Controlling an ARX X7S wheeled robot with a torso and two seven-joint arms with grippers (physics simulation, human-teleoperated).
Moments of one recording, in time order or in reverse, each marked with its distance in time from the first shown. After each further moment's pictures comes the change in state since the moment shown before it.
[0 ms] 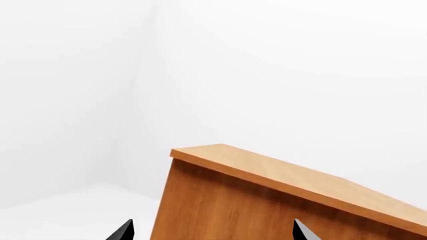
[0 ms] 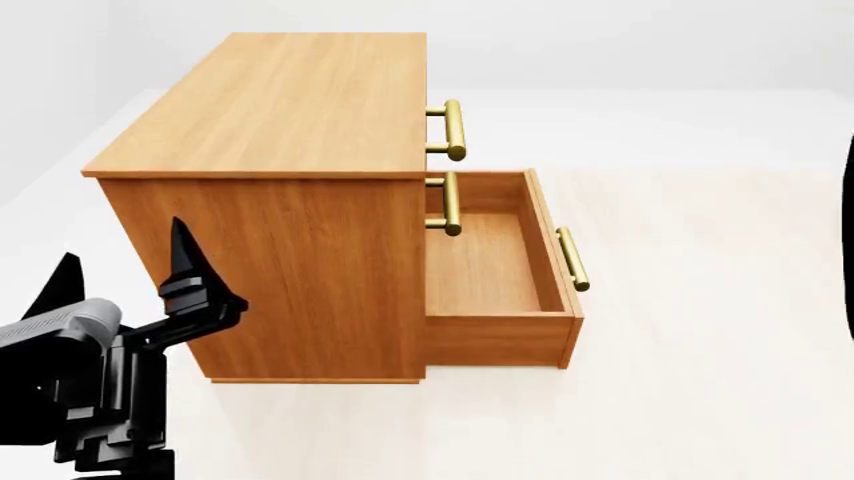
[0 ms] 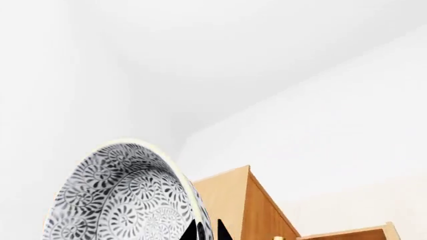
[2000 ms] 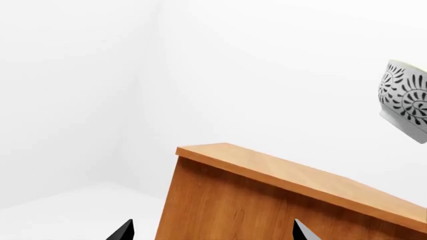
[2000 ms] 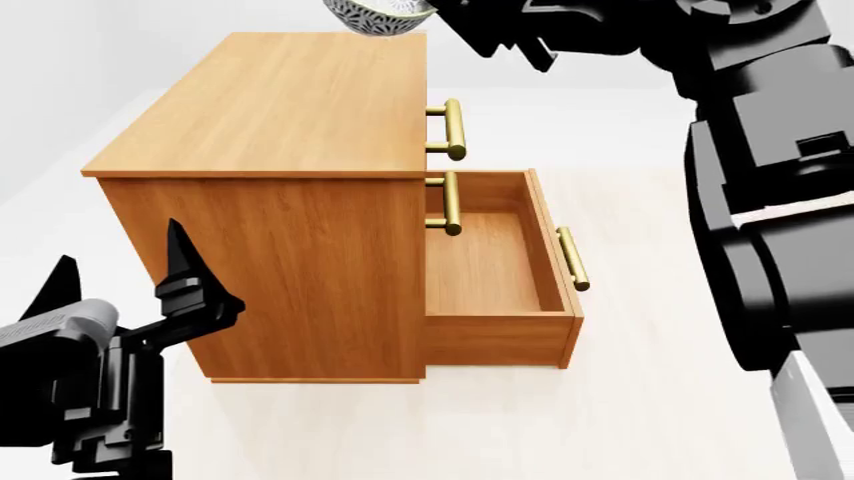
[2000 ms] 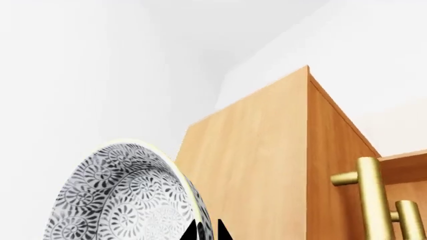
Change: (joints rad) left arm 0.003 -0.016 0.007 -0.006 -0.010 0.014 -0.019; right arm -0.015 -0.235 -0.033 0.418 -0.026 -0.069 -0.300
